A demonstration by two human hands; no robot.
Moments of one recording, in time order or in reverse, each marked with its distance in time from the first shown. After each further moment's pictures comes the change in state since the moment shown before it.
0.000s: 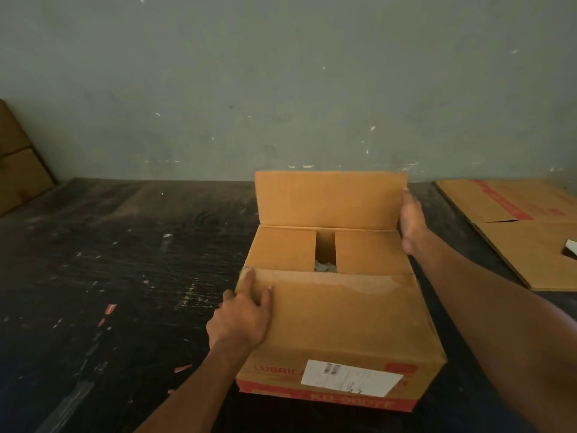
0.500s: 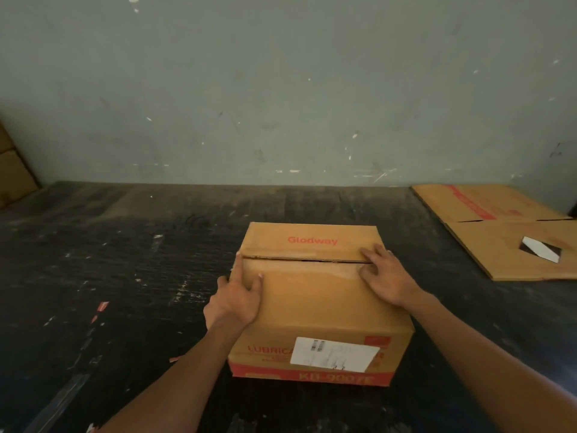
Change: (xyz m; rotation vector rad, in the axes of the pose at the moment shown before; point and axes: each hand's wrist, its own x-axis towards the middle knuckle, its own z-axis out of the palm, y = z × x) left_hand -0.002 -0.003 -0.003 -0.066 -0.003 0.015; right_hand -0.111 0.059 -0.052 -1.180 -0.341 -0.272
